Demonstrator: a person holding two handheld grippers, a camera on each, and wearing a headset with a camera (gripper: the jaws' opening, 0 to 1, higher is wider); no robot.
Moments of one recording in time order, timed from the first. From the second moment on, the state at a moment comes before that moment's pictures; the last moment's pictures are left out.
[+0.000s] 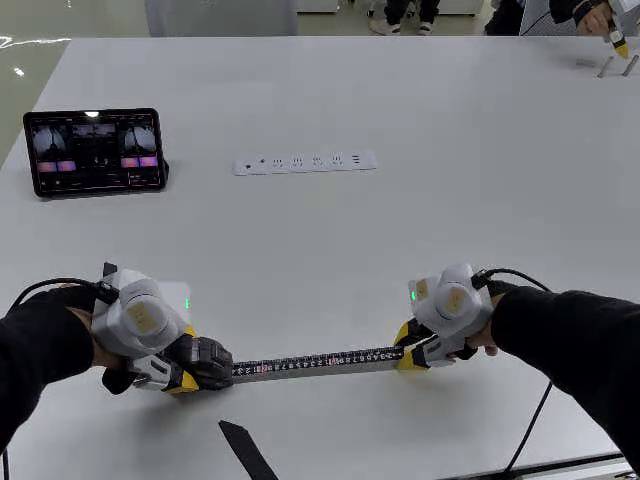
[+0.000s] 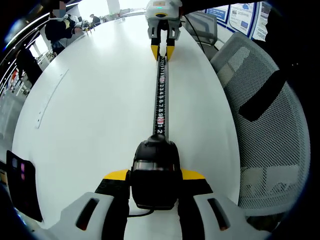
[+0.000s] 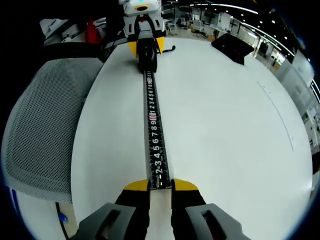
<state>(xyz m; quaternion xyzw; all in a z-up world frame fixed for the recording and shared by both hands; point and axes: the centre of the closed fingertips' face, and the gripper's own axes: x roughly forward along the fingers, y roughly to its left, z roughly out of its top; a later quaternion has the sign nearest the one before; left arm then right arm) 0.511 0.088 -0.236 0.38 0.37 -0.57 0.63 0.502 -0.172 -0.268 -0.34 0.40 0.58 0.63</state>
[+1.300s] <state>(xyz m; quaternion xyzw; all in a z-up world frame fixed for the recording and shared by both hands) 0.508 0.100 -0.213 0.22 0.42 -0.51 0.72 0.502 -0.180 -0.245 -0.29 0.40 0.52 0.70</state>
